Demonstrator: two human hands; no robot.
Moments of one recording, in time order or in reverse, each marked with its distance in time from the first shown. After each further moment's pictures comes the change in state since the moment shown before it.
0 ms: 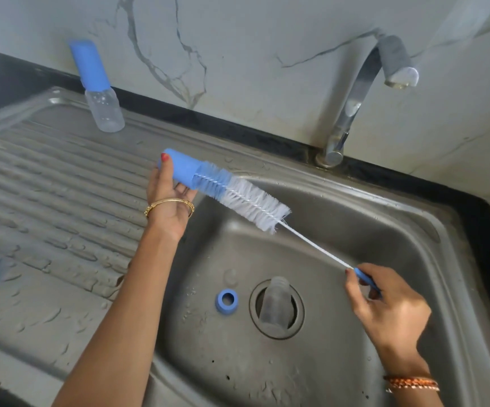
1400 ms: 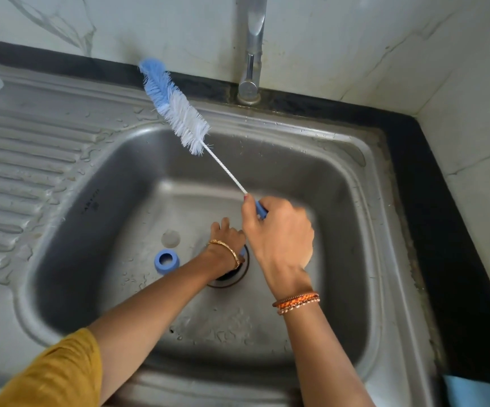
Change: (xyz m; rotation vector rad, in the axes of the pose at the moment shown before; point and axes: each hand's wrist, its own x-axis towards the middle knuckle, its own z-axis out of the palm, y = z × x) left_hand -0.092 -0.225 -0.022 2.353 -0.992 0.222; right_hand 0.018 -0.031 -0.005 0.040 -0.545 0.566
